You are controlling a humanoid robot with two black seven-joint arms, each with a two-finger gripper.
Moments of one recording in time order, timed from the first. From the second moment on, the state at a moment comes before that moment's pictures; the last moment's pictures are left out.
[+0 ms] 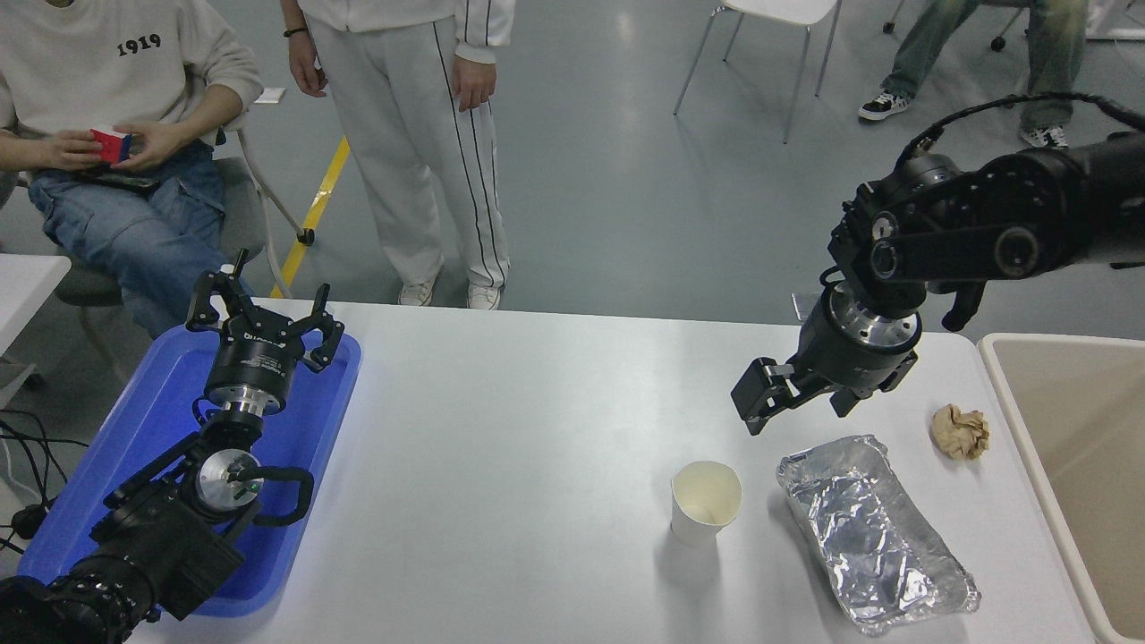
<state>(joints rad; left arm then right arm) -0.62 0.18 -0.87 -0.41 -0.09 -0.57 -0.51 1.87 -0.17 -1.09 1.27 -0.32 0.61 -0.04</state>
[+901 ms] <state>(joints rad) -0.62 0.18 -0.87 -0.41 -0.09 -0.57 -0.51 1.53 -0.03 -1.07 1.09 -0.35 0.38 -0.04</state>
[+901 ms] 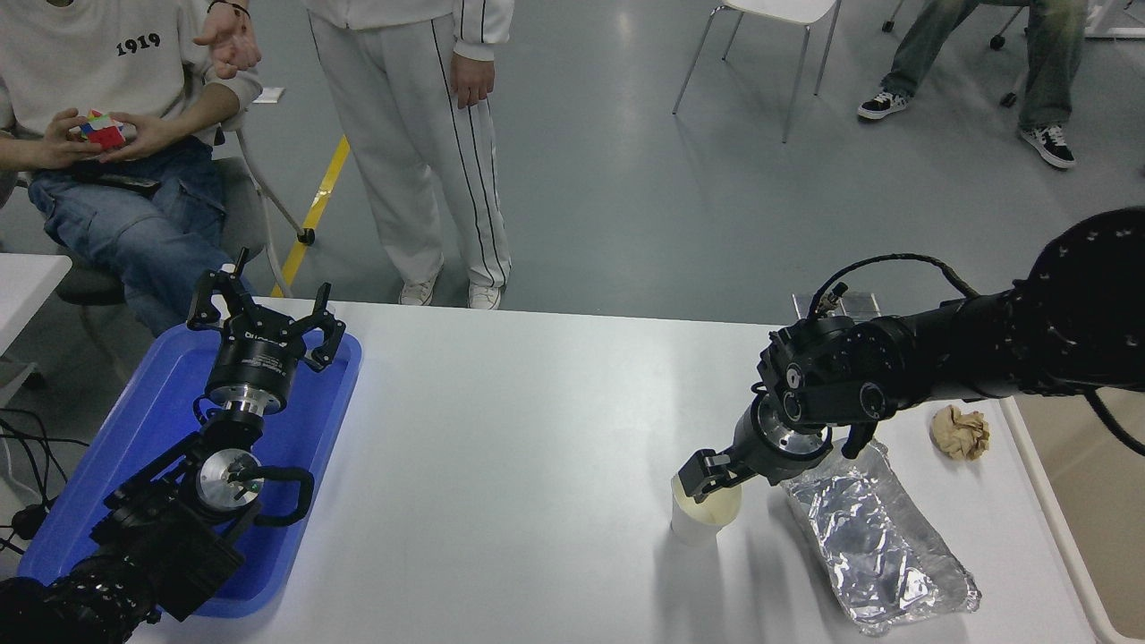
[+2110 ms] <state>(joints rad) -0.62 0.18 -0.87 -0.41 -0.09 -0.57 -0.51 1.58 -0.07 -1.08 1.10 -0.21 0.51 -0.04</state>
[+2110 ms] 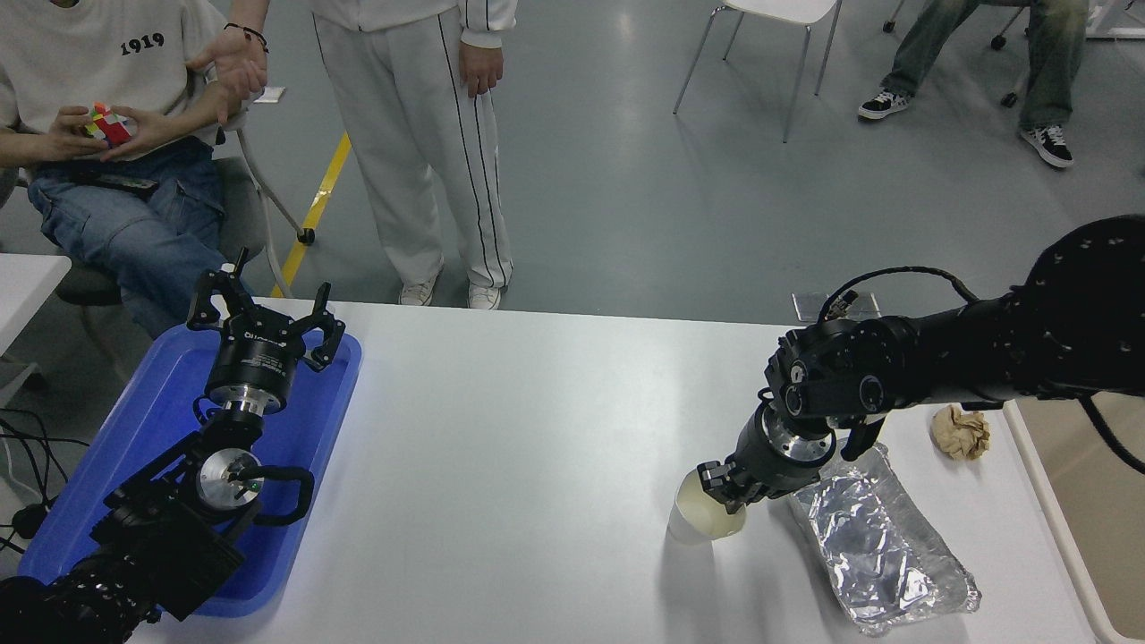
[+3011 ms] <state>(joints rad) -0.61 0.18 -0.87 -0.41 -0.09 -0.57 -0.51 2.26 -0.34 -1.23 1.36 -0.23 0.78 -0.04</state>
